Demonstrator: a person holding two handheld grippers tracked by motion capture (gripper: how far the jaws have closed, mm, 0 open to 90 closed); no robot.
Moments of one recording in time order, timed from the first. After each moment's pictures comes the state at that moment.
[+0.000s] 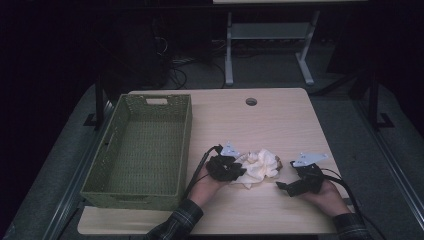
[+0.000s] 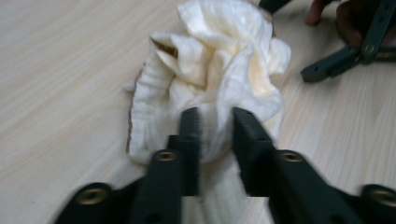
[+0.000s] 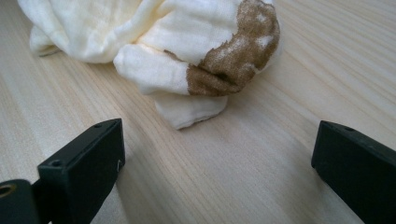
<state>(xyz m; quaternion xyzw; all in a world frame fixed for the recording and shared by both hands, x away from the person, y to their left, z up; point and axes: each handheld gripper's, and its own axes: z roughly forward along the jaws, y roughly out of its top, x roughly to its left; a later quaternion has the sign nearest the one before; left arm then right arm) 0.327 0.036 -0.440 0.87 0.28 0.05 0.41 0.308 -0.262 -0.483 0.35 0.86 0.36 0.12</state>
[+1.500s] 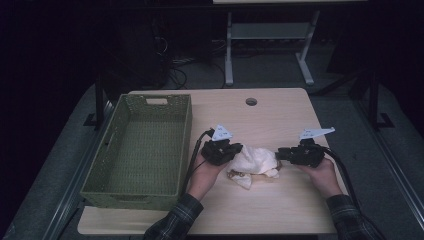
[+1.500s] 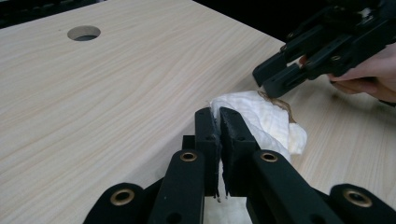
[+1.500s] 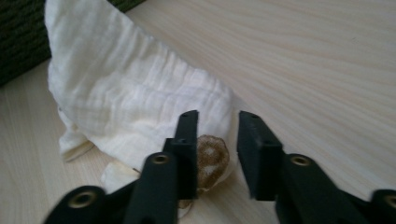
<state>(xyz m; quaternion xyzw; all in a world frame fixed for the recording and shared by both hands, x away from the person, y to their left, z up) 0.344 0.046 -0.401 0.82 0.31 0.11 0.47 0.369 -0.276 -0.454 0.36 0.81 0.45 0.04</state>
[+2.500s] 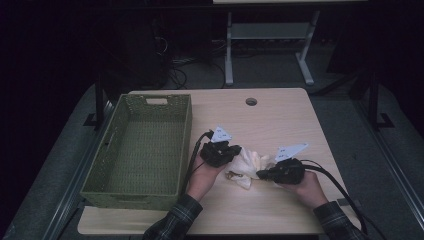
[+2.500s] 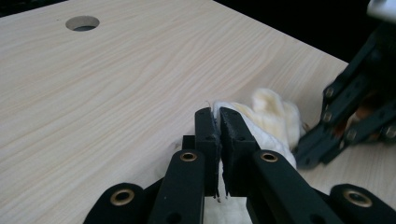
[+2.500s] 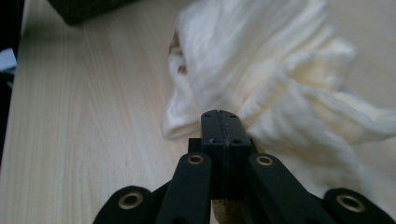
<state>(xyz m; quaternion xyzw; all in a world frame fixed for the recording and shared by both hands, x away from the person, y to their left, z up) 0.342 0.049 -0.405 0.82 0.31 0.11 0.46 0.321 -0.207 -0.456 0.24 0.88 0.42 0.01</state>
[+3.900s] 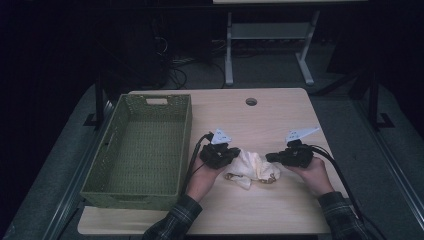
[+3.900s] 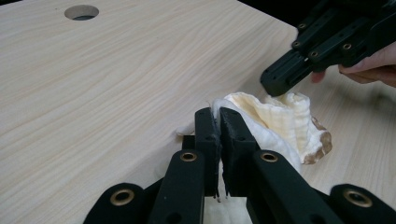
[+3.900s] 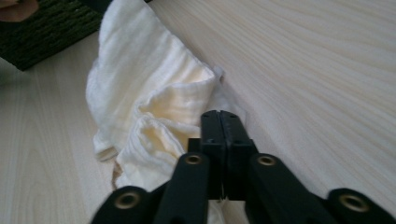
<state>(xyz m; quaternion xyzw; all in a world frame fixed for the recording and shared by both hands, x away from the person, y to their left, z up) 0.341 0.050 -0.411 0.83 0.31 0.10 0.45 0.365 -0.241 -0.446 0.32 0.84 0.43 0.01</state>
